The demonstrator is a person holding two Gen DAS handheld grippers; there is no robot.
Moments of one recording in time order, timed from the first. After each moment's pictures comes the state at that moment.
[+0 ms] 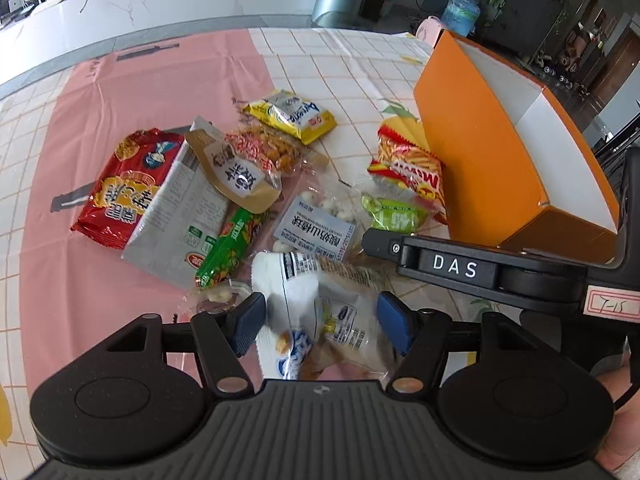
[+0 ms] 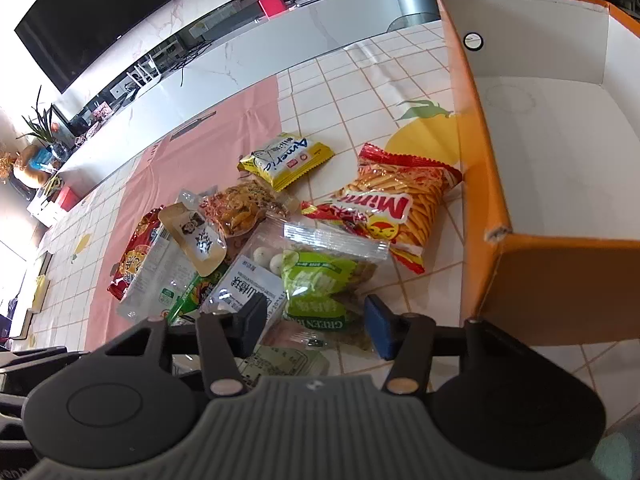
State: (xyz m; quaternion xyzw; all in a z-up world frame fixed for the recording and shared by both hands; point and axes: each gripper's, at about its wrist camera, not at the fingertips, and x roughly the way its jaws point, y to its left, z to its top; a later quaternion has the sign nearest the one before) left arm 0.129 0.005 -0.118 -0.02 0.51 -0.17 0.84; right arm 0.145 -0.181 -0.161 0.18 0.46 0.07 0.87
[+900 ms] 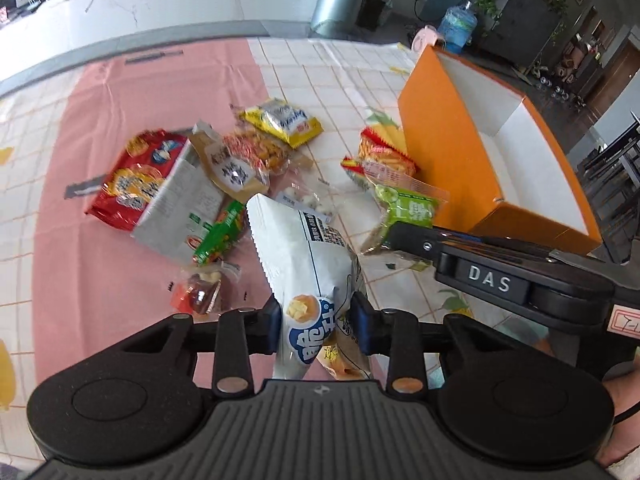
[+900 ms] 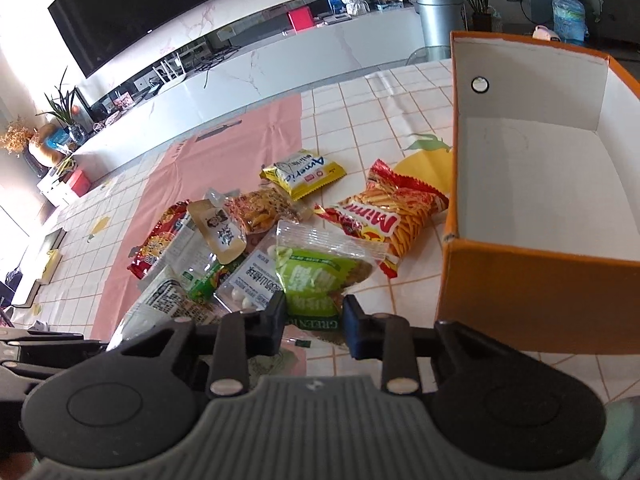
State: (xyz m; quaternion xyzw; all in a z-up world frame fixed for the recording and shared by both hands) left arm 0.096 0.008 -0.081 -0.04 0.50 -0.17 0.85; right arm 0.106 -0.190 -0.119 0.14 0.41 0.10 0.89
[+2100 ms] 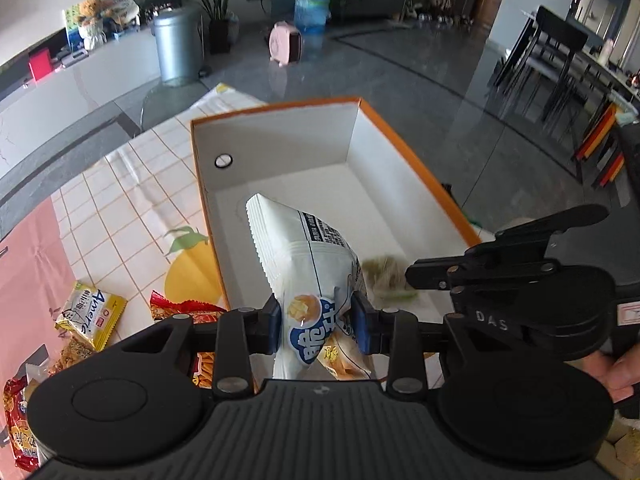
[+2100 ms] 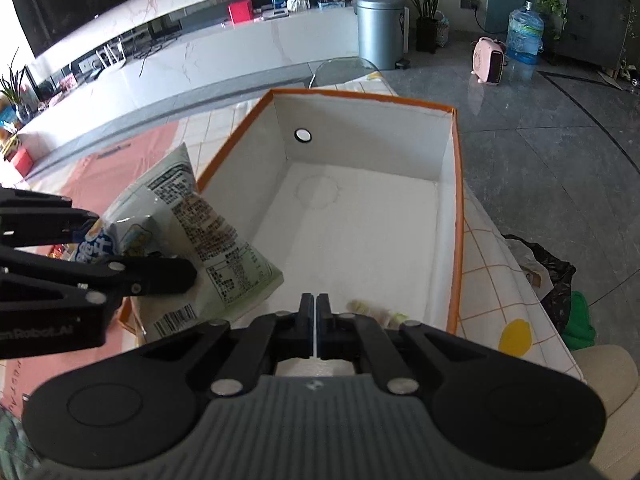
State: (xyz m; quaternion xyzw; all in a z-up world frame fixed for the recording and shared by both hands) left arm 0.179 -0.198 -0.057 0.12 0.45 -0.33 0.82; right arm 0.137 -0.379 -0.077 0.06 0.47 0.03 0.88
